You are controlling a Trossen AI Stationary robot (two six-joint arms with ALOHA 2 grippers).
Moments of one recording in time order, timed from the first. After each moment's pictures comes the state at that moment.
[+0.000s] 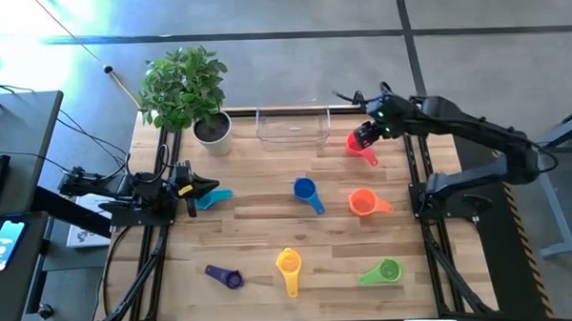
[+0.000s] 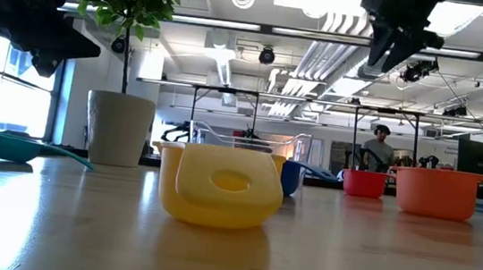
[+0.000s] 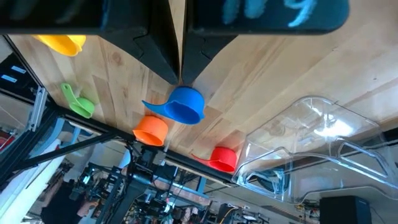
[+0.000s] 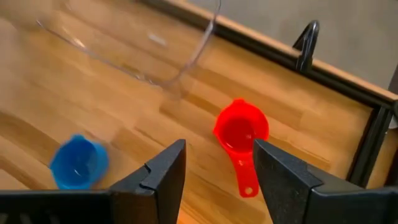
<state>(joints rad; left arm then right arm) -0.22 0.01 0.11 -0.29 -0.46 -0.39 -0.42 1.19 1.29 -1.14 0.27 0.57</state>
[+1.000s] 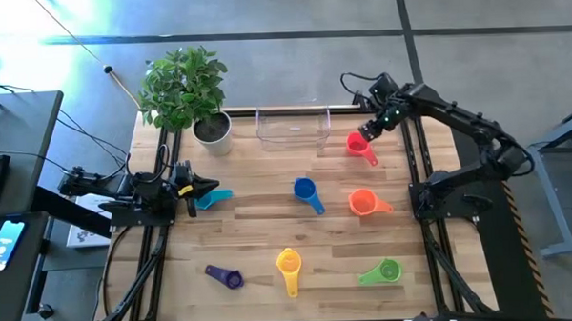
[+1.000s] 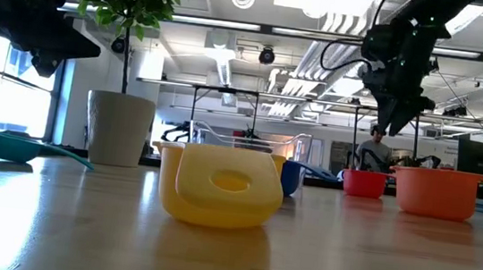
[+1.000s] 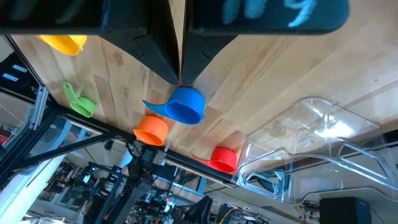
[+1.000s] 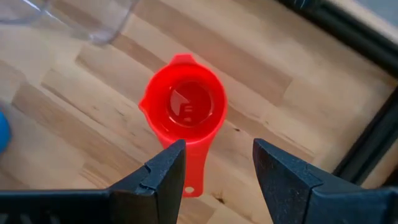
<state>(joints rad) -0.22 0.01 0.11 -0.29 -0.46 -0.39 -0.87 1.34 1.07 -0.99 -0.04 0.13</state>
